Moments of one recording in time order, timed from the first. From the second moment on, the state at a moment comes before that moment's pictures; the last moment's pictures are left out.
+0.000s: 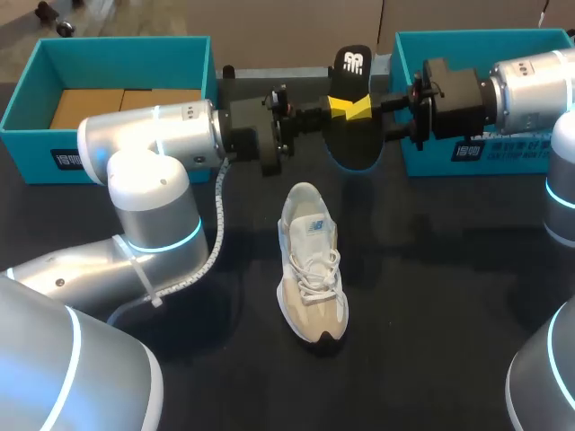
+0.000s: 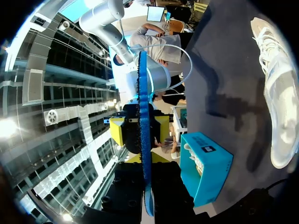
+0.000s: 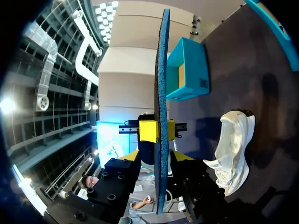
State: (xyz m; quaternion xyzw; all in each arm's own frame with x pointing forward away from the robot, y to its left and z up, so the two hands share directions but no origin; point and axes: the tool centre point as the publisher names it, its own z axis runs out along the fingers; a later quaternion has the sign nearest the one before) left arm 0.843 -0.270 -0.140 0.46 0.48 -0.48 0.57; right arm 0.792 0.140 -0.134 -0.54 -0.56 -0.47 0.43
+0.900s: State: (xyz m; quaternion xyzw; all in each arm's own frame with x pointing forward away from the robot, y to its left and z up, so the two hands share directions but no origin) left arm 0.846 -0.271 -0.141 0.46 0.49 -0.49 0.56; right arm 0.794 0.140 -0.139 -0.53 -0.55 -0.47 0.43
